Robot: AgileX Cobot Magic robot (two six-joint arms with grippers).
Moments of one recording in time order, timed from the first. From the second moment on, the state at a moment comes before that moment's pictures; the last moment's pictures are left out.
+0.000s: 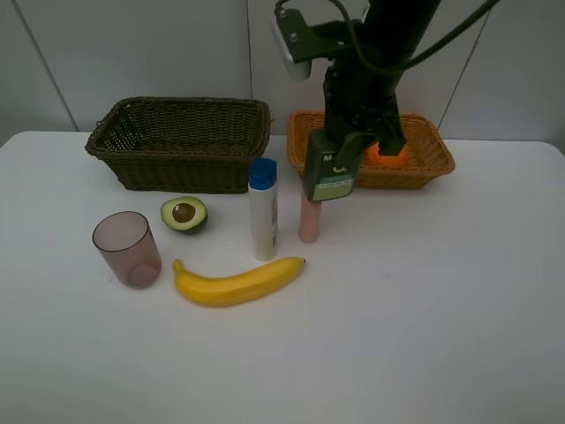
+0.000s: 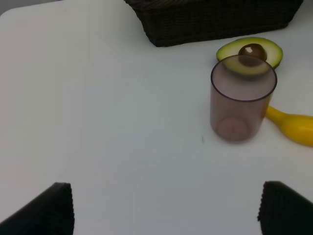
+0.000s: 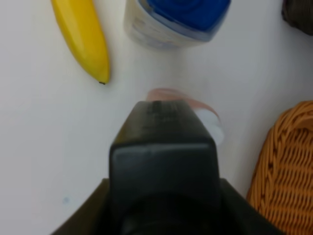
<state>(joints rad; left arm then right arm) -0.05 0.00 -0.42 -0.08 1.08 0.10 0.55 1.86 -1.64 0.06 1.21 -1.32</state>
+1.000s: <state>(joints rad) -0.05 0.00 -0.42 -0.08 1.08 0.10 0.55 1.77 -1.64 0.02 1.04 -1.30</state>
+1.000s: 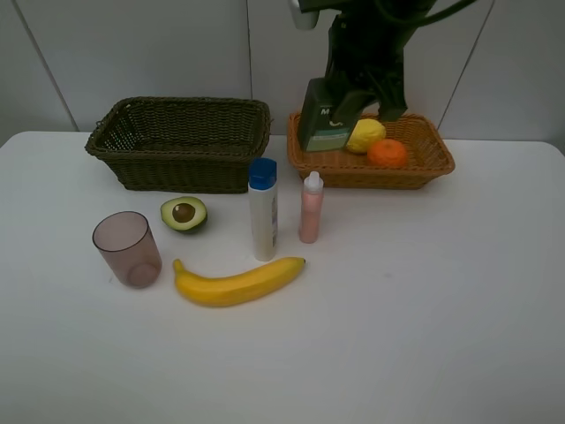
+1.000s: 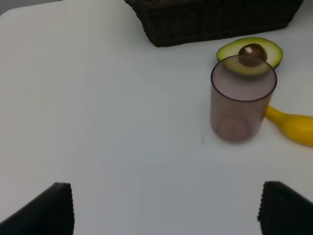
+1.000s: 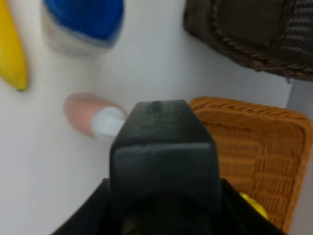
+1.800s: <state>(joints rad) -0.05 0.00 -0.42 -0.08 1.08 0.10 0.55 2.02 -1.64 0.69 0.14 -1.30</state>
